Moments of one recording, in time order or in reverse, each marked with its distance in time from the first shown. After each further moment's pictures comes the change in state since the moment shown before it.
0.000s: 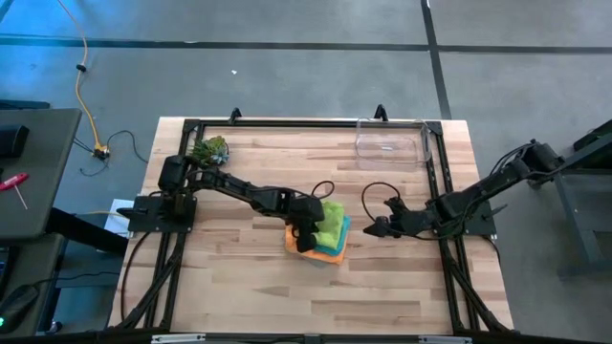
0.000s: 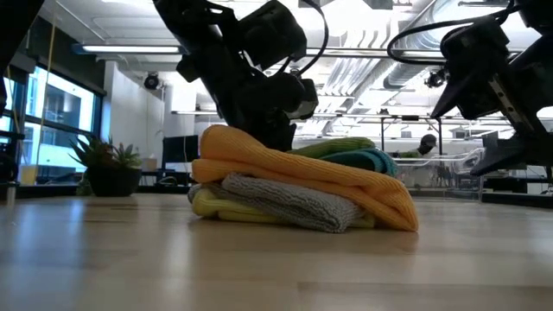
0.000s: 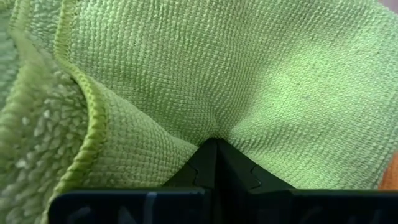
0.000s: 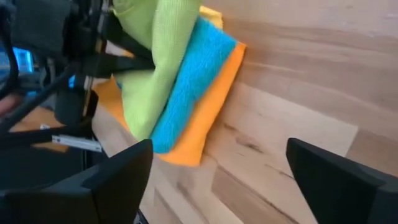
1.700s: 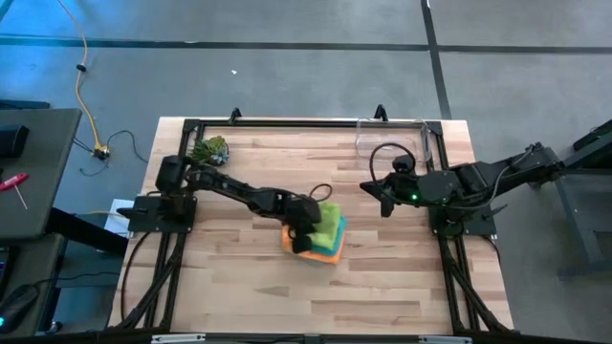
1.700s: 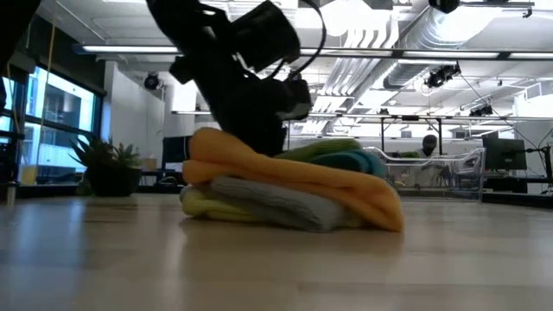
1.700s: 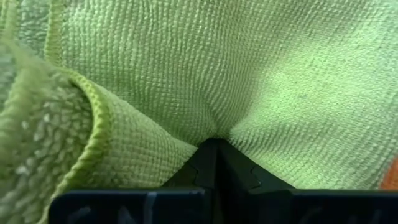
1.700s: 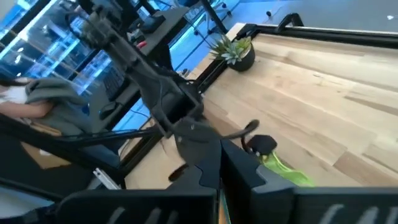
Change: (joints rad) left arm -0.018 -0.011 -0.057 0.019 -0.004 0.056; right arm -0.095 0.034 0.734 -0.413 0.257 -0.735
